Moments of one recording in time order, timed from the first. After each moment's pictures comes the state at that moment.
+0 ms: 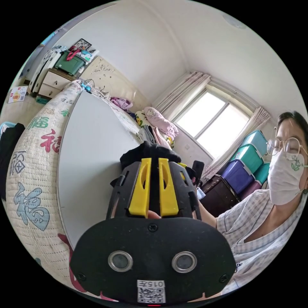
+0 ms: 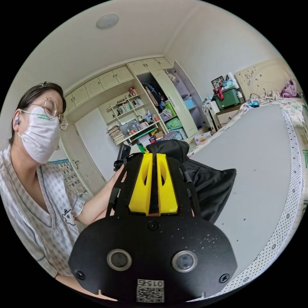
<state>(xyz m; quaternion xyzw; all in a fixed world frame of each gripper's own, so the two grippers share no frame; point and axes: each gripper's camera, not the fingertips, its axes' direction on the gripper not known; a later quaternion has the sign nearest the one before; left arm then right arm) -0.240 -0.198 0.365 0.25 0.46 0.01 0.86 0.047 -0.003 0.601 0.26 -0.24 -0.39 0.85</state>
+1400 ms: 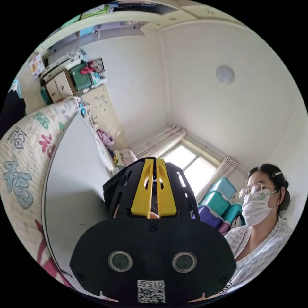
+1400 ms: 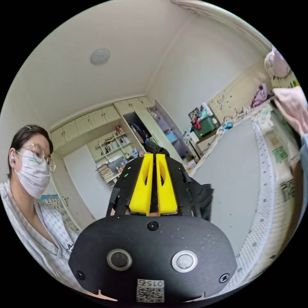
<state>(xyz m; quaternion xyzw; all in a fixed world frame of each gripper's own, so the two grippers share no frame) -0.346 -0.144 0.285 0.42 0.58 -0.14 0.68 0.000 0.072 0.453 0.43 -0.25 -0.27 0.82</state>
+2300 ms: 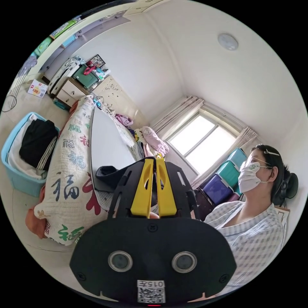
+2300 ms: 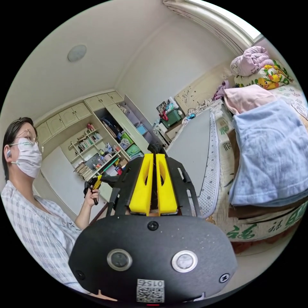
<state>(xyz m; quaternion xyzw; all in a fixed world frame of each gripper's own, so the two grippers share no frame) -0.384 -0.036 0.122 0.31 0.48 -0.06 0.82 0.012 0.229 0.362 0.42 -0.15 -0.16 0.88</state>
